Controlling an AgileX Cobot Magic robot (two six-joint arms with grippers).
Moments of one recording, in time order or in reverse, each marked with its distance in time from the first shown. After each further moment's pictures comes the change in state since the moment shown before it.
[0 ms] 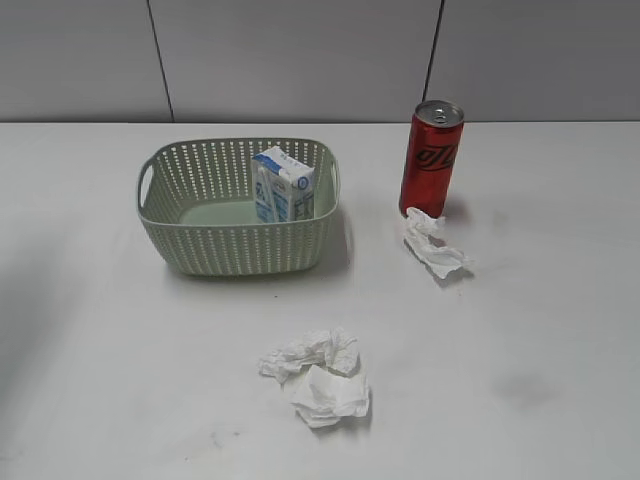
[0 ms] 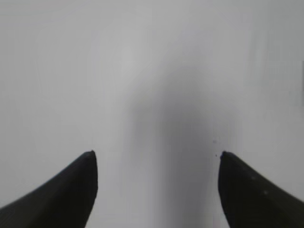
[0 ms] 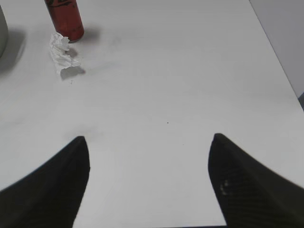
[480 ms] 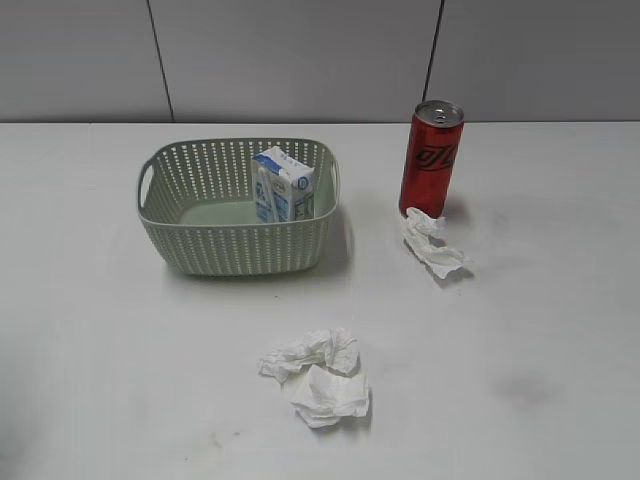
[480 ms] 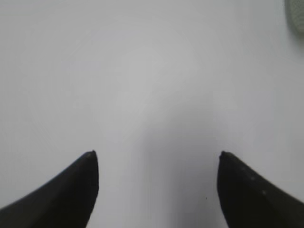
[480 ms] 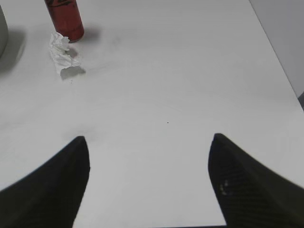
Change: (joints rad) left arm 0.000 -0.557 0.483 -0.001 -0.106 0.048; right arm 0.000 0.000 0.000 0.000 0.000 0.000
